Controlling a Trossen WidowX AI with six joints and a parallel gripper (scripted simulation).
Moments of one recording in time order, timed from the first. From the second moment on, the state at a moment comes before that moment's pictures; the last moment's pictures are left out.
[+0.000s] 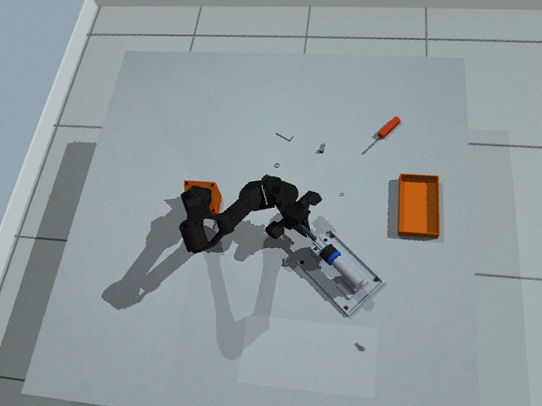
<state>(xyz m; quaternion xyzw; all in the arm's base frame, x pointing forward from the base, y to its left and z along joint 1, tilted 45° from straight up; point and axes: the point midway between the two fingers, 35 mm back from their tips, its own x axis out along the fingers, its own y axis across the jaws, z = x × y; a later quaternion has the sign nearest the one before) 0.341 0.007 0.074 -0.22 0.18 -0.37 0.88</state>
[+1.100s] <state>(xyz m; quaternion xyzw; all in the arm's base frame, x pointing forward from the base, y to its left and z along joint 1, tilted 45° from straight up) 0.338 0.008 0.072 -0.22 0.18 -0.37 0.88</state>
